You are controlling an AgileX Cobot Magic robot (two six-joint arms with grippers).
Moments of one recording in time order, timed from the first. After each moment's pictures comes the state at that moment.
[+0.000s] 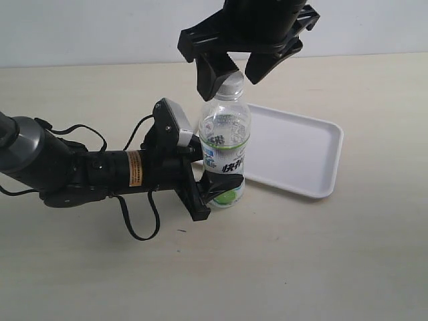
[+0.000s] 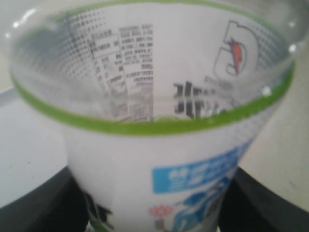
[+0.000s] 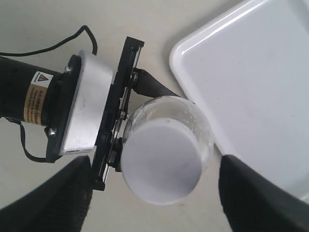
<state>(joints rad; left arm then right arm) -0.54 2.16 -0.85 0.83 -0.99 -0.27 0.48 1.76 -1.64 0.15 1.20 -0.01</state>
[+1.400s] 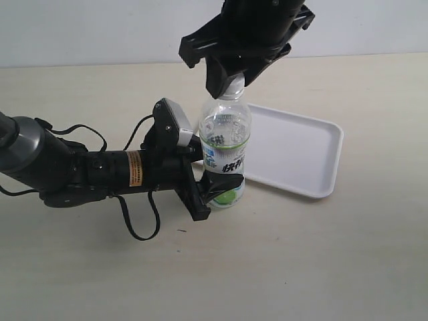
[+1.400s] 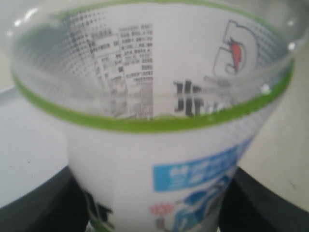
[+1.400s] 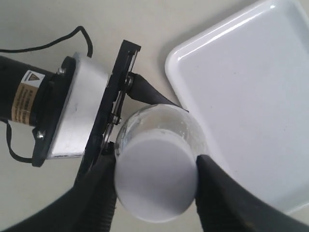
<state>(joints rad) -0.54 2.16 -0.85 0.83 -0.99 -0.27 0.48 1.78 -1.64 0.14 1.18 -0.08</state>
